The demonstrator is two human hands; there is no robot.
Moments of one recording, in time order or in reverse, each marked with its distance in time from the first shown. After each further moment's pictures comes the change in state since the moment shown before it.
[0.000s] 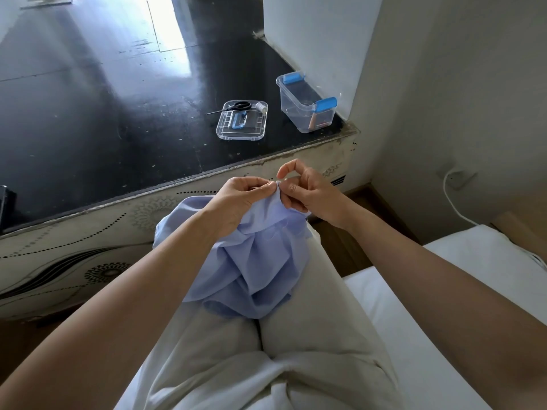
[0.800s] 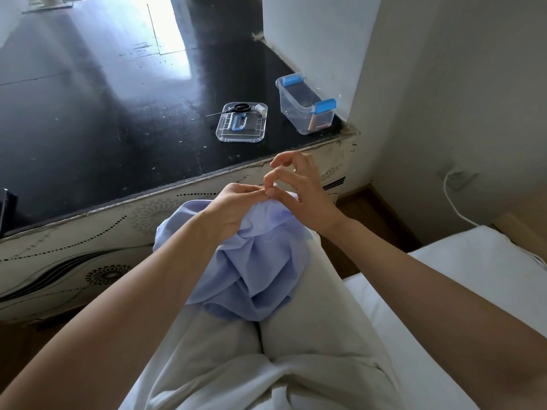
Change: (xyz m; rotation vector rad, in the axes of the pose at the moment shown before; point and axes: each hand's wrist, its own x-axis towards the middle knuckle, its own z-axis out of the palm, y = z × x) left_hand 0.000 0.004 0.004 0.034 0.080 -0.146; right_hand 0.017 0.019 0.023 -0.475 0.389 -0.521
